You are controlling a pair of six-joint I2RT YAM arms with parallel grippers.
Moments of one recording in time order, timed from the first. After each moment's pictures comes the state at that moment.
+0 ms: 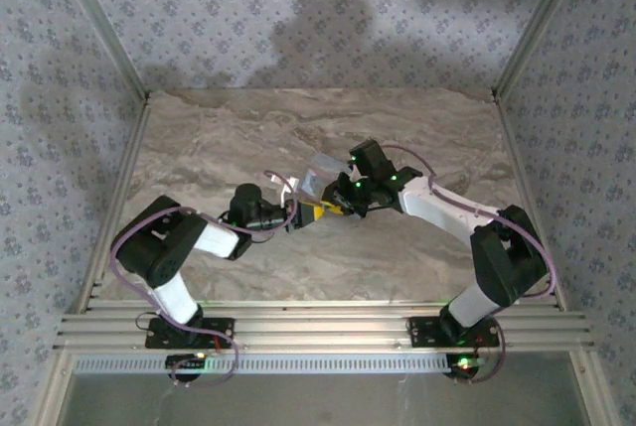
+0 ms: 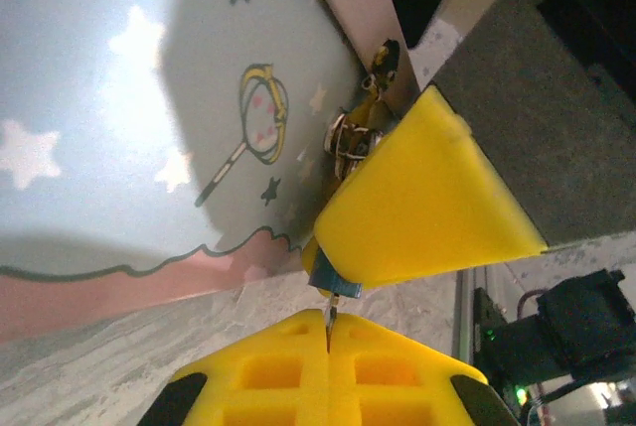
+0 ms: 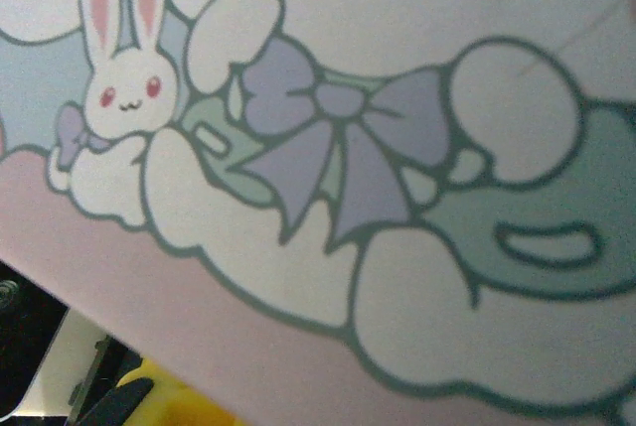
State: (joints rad) left arm -0.60 1.71 0.46 1.05 0.71 -0.72; right arm 0.62 1.56 1.04 -0.37 -0.46 1.08
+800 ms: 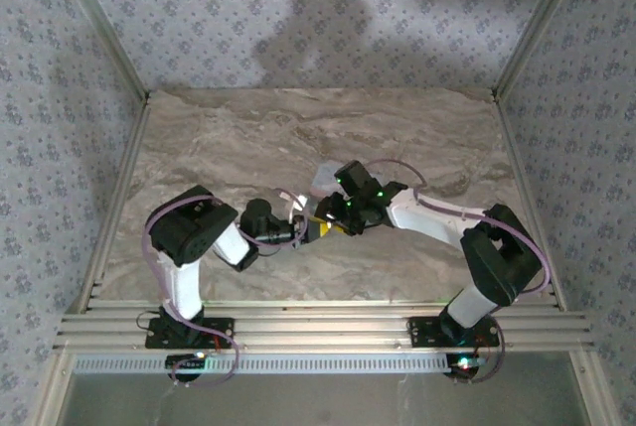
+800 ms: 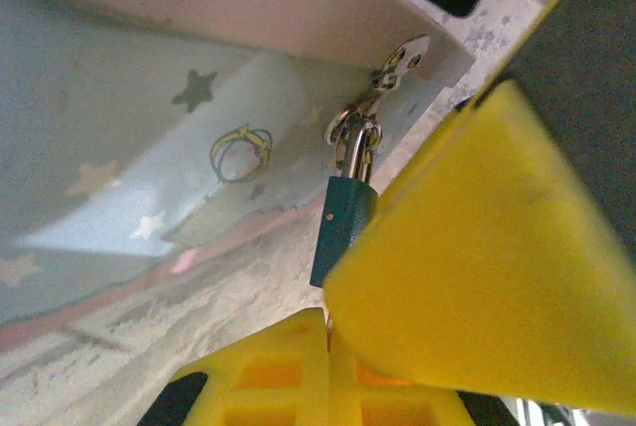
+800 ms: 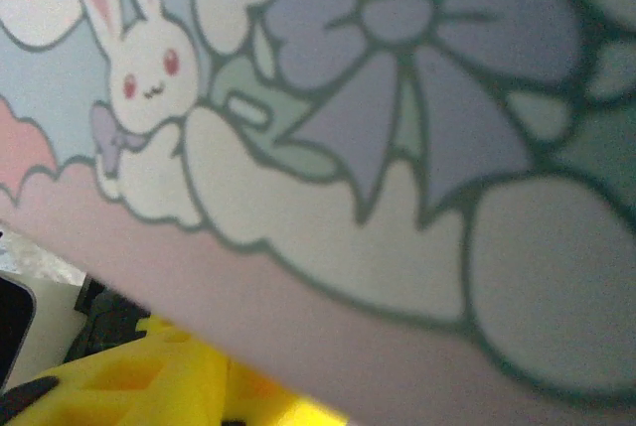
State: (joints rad) left arm -0.67 1.94 0.42 1.26 0.67 -0.66; right arm 0.74 1.58 0.96 -0.38 -0.26 1.11
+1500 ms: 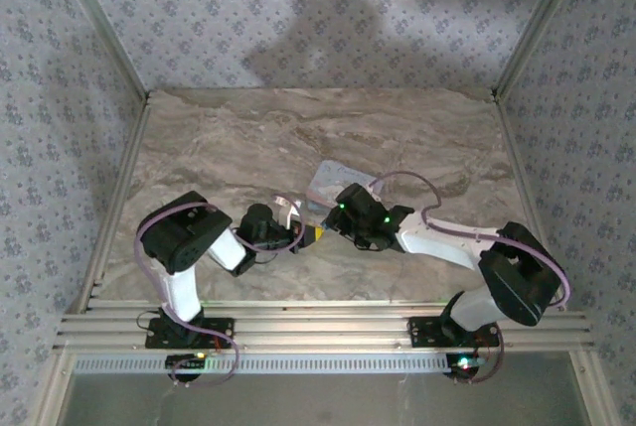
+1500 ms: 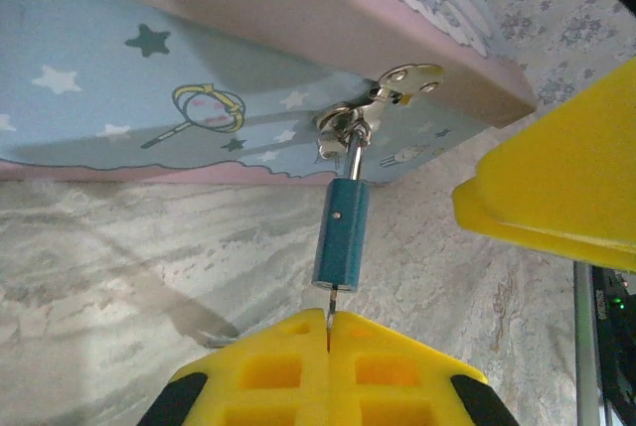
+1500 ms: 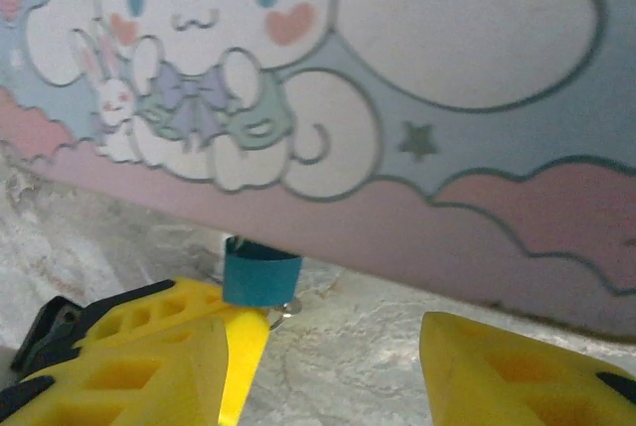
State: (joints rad) left arm -0.69 1.85 0.37 1.08 0.51 -0.61; right arm 0.84 1.44 0.76 -0.24 0.09 1.23
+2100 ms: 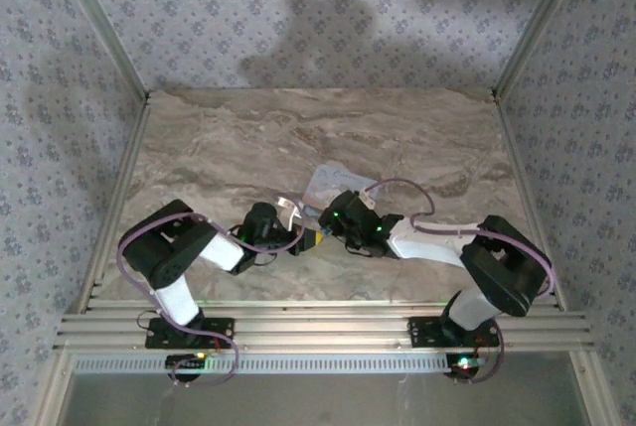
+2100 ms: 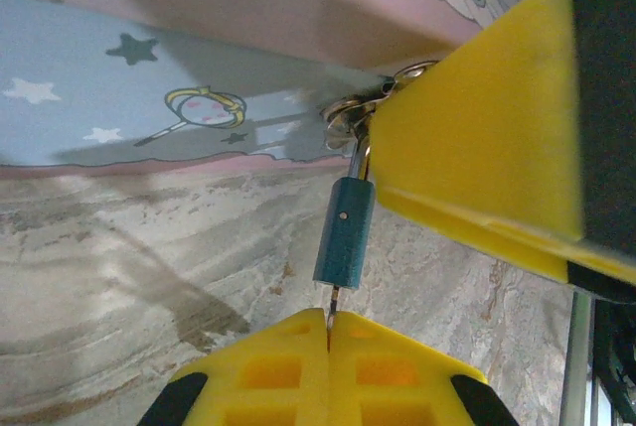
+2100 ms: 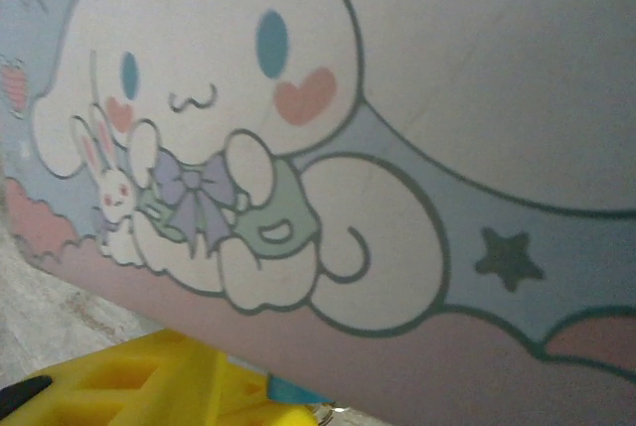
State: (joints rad) left arm -0.72 1.72 0.39 0.84 0.48 -0.61; right arm 0.89 1.53 0.72 -0.04 0.14 1.31
